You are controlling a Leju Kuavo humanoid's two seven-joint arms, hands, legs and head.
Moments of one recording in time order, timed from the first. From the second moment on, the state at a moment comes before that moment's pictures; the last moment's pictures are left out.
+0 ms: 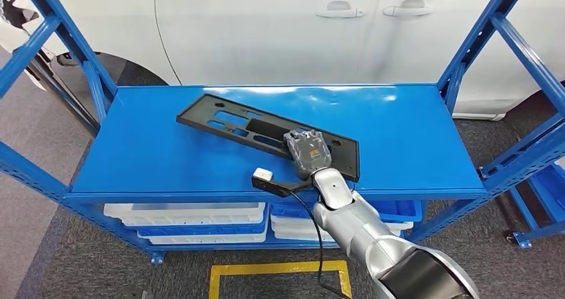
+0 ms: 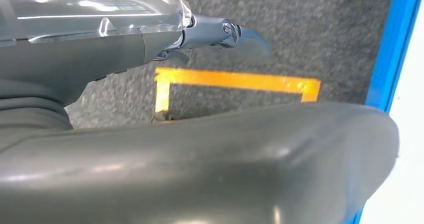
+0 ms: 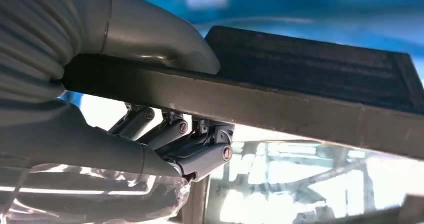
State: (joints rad) left arm -0.17 0.08 -1.28 -0.14 1.56 0.12 -0.51; right arm -0.80 0.20 0.51 -0.39 1.31 -0.64 -0.11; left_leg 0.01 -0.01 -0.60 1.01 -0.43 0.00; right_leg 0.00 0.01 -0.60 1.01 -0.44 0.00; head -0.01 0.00
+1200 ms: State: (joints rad) left arm -0.11 0.10 -1.10 -0.14 1.56 0.04 -0.61; right arm -0.33 0.08 0.27 -2.01 -0.35 0.41 -0.68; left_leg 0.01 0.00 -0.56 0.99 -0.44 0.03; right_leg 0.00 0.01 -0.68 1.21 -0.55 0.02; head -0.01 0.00
